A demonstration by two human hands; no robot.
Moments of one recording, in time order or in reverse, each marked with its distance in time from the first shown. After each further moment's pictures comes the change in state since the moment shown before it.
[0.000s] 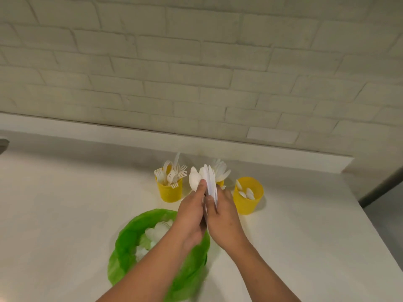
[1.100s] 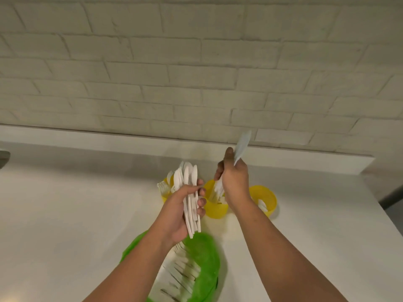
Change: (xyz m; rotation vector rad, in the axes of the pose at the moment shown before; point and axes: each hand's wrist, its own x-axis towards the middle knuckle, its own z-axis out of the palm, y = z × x) left_hand 0.030 0.062 -0.024 -0.083 -0.223 -0.043; right_hand 0.133 -0.015 0.001 0.579 0.289 0.264
